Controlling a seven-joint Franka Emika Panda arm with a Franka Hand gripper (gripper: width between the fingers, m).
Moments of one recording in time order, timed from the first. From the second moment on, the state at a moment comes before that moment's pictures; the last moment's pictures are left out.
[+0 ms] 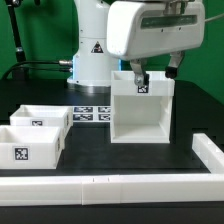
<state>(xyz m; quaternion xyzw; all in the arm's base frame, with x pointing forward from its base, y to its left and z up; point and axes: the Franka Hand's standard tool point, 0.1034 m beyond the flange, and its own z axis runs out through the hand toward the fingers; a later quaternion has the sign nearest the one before) 0.518 0.073 0.133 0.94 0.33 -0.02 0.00</state>
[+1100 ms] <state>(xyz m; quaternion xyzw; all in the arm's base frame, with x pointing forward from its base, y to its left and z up) 0.459 0.100 0.139 0.99 0.11 -0.04 0.02</state>
